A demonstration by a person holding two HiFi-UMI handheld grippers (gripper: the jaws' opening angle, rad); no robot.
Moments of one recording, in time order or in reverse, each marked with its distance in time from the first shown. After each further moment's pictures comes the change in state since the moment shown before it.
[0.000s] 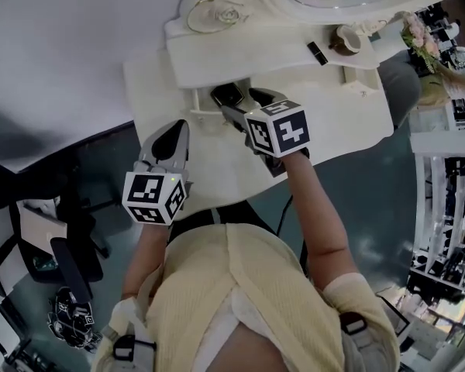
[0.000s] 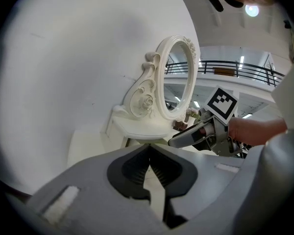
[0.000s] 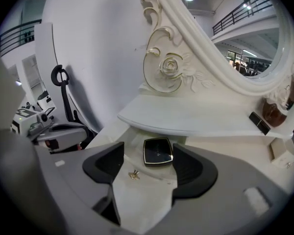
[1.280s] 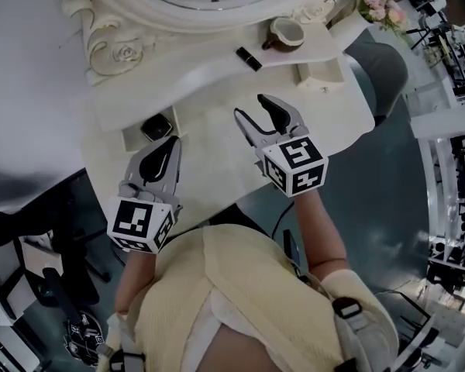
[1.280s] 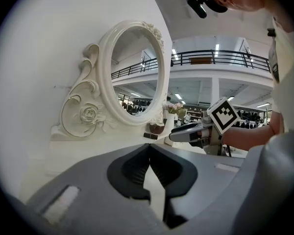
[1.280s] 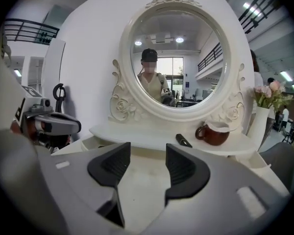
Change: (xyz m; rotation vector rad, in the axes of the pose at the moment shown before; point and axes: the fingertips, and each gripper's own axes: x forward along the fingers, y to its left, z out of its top) left arm 0.087 -0.154 0.039 0.228 0.006 -0.149; right arm -0.135 -0.162 -0.017 -0.048 -0.416 -0.152
